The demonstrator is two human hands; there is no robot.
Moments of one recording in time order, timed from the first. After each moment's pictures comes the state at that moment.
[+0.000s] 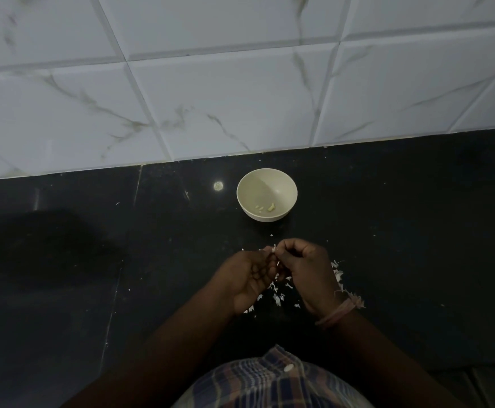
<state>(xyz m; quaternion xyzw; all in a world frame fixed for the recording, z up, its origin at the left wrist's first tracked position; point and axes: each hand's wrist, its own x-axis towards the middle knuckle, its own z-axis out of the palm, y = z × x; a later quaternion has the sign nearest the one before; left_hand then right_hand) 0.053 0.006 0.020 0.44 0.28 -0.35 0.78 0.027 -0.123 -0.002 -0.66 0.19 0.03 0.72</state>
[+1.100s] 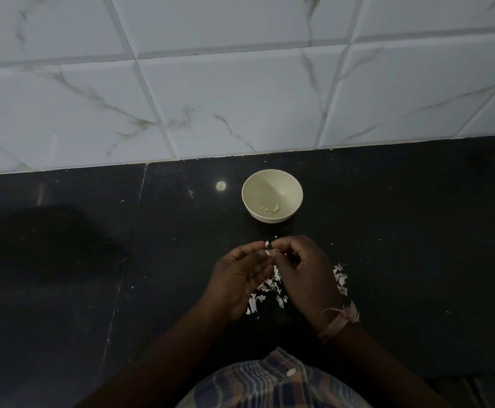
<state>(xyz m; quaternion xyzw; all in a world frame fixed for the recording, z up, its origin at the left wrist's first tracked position) 0.045 0.024 0.005 0.43 0.23 -0.24 0.84 0.019 -0.115 0.003 -0.86 0.05 -0.11 0.49</state>
